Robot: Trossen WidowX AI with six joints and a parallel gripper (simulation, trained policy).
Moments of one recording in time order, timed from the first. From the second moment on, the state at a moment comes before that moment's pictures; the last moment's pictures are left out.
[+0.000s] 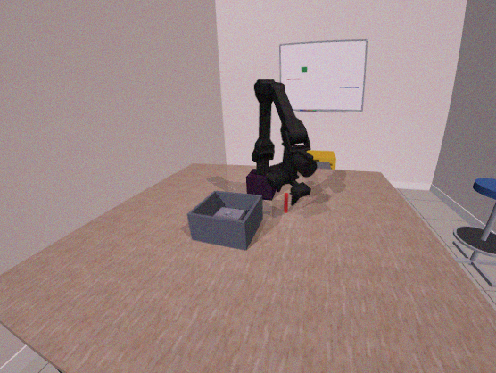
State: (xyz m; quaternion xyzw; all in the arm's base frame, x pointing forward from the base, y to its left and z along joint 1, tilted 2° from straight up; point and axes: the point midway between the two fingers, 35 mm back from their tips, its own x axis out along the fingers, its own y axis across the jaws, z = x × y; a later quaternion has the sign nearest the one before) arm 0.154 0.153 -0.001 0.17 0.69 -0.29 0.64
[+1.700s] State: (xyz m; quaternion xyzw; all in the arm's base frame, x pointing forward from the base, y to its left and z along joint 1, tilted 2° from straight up) arm 0.186 0.142 0.025 0.14 0.65 -0.32 0.67
